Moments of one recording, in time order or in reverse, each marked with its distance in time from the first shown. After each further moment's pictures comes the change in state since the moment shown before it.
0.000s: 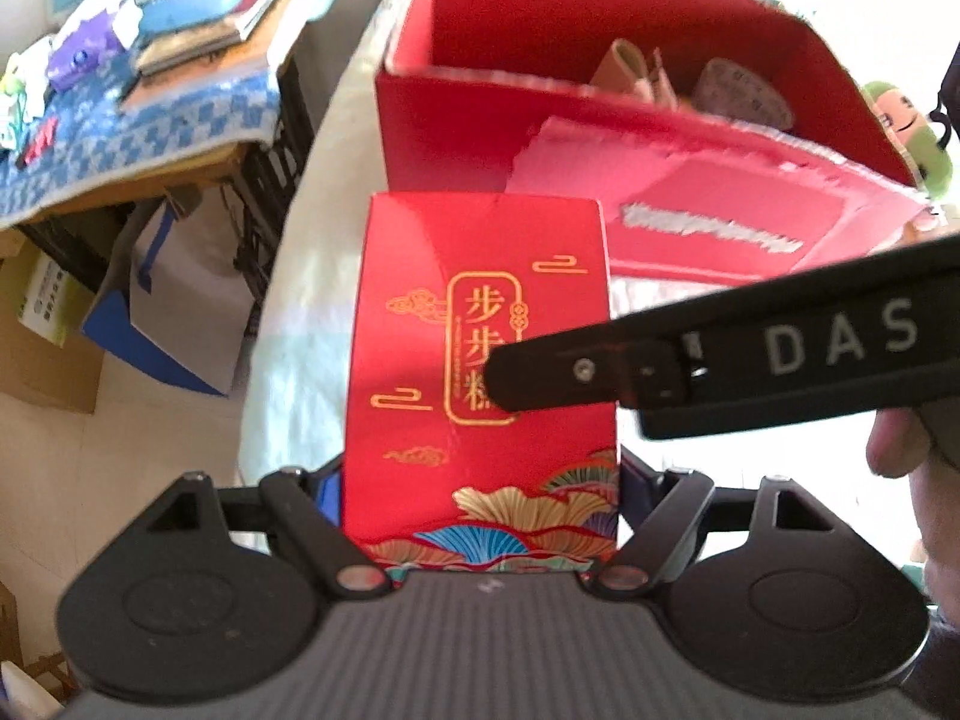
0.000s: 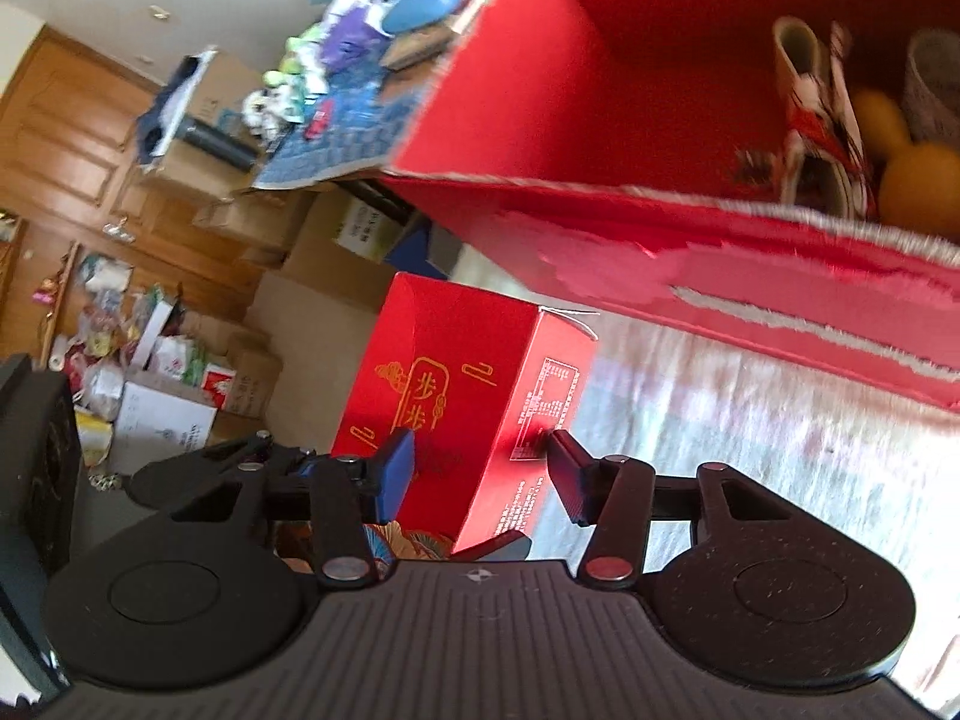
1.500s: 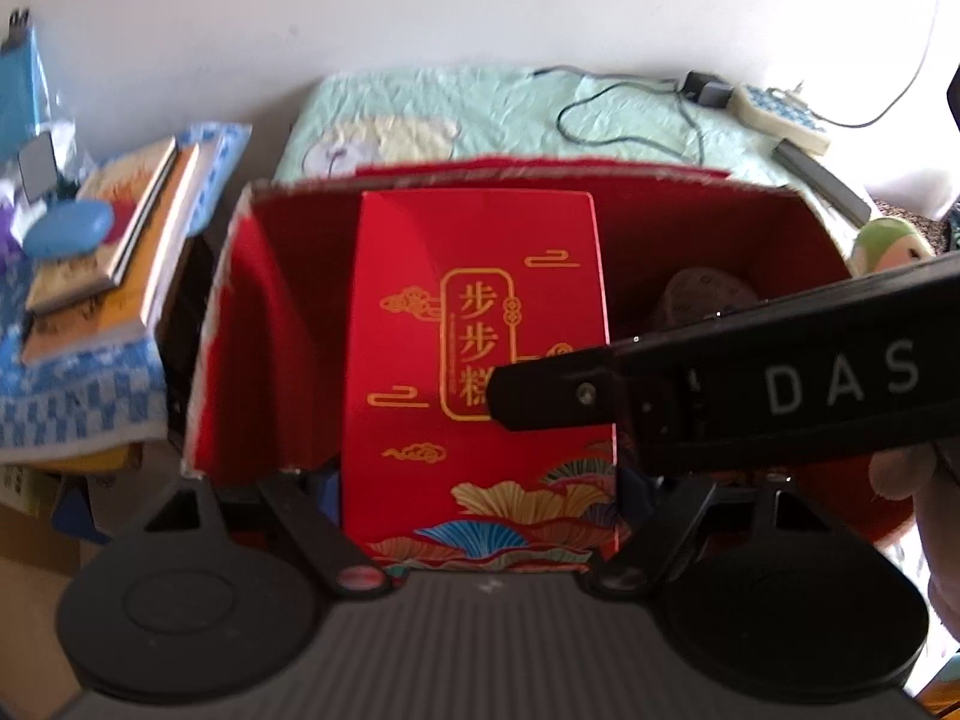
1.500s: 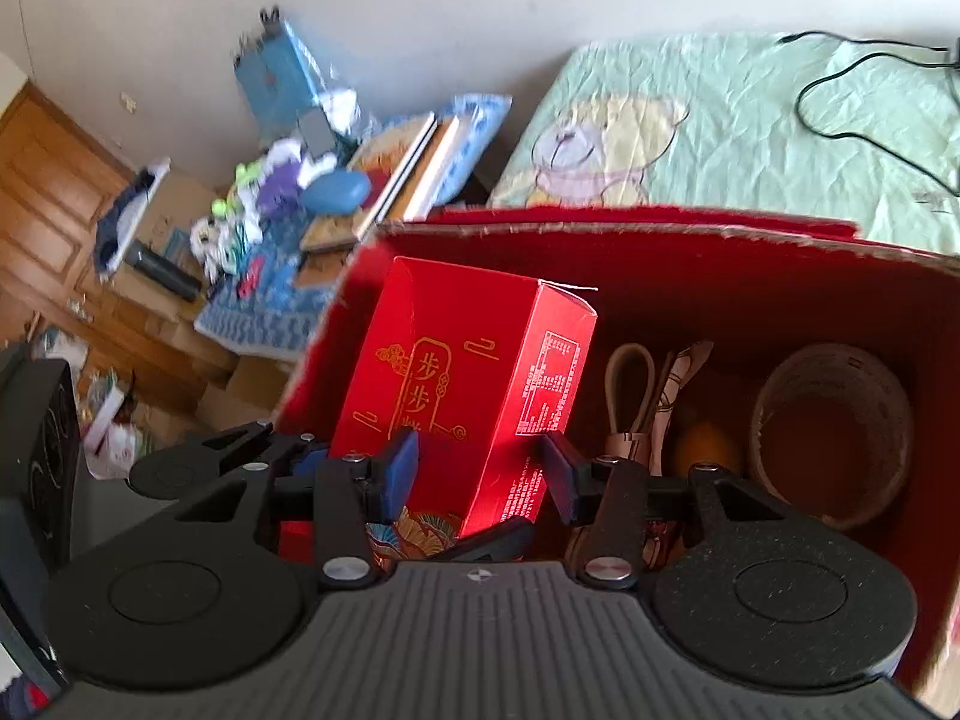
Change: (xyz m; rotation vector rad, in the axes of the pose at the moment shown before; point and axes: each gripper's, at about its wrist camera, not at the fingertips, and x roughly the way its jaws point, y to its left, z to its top) left arm 0.056 -0.047 0.159 0.120 -0.163 -0.046; right arm -0.017 -0.073 0.120 -0.047 -0.178 -0.096
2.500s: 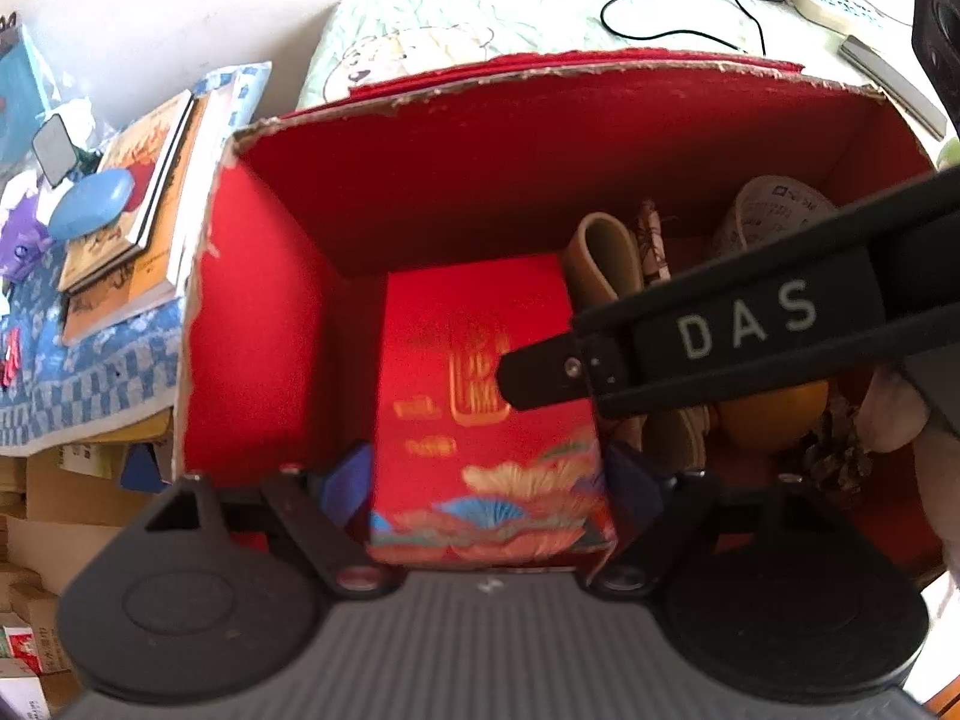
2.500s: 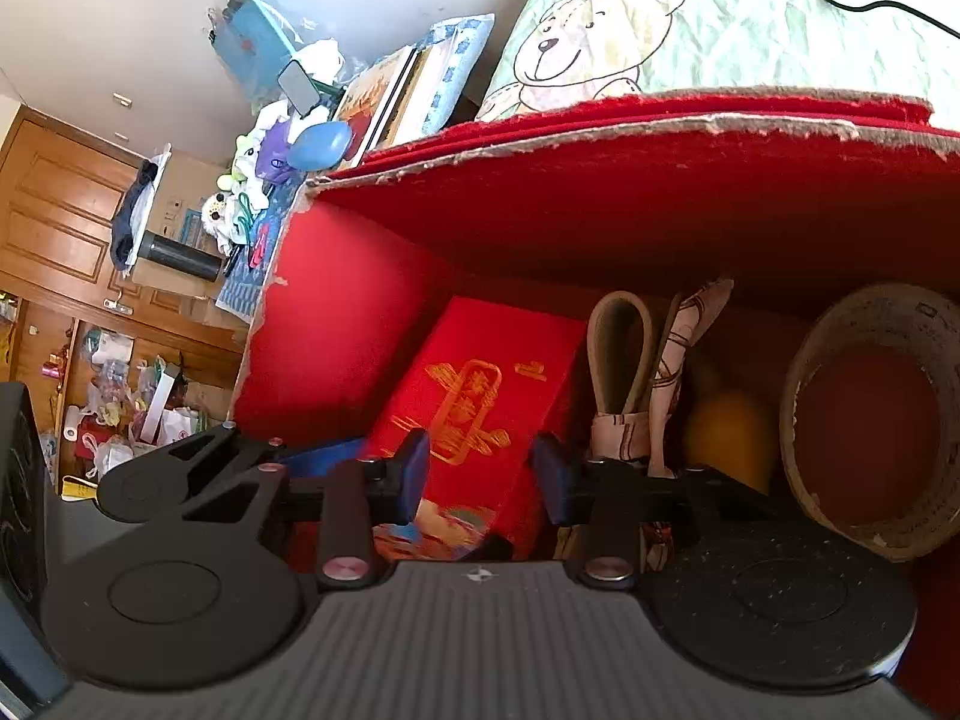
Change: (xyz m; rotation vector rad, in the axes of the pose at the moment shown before) left arm 0.026 -0.016 0.011 0.065 0.199 0.161; right arm 0.024 -0.043 0.002 0.141 0.139 0.123
